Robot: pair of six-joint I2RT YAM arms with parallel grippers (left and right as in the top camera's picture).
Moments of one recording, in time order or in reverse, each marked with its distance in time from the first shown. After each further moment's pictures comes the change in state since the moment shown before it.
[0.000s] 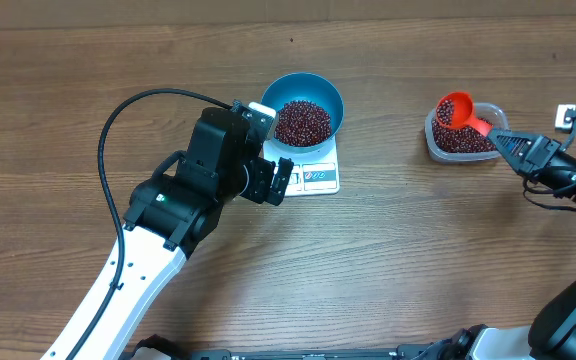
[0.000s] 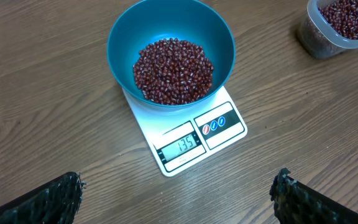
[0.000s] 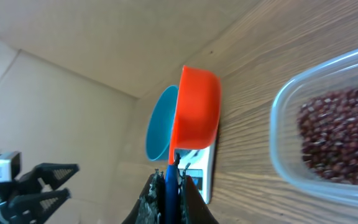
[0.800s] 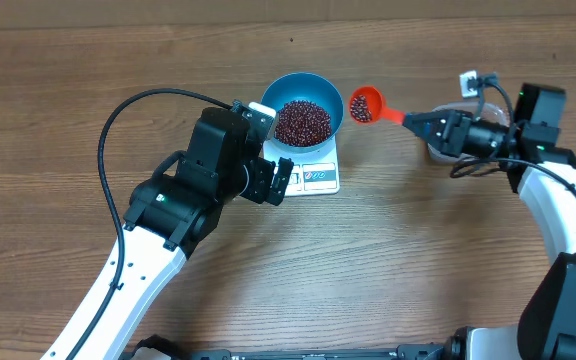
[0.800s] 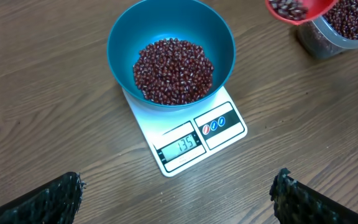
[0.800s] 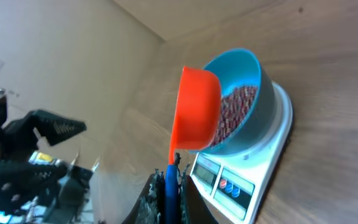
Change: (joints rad) left arm 0.000 0.000 0.000 0.000 0.000 0.000; right arm 0.429 0.000 0.000 0.333 0.100 0.190
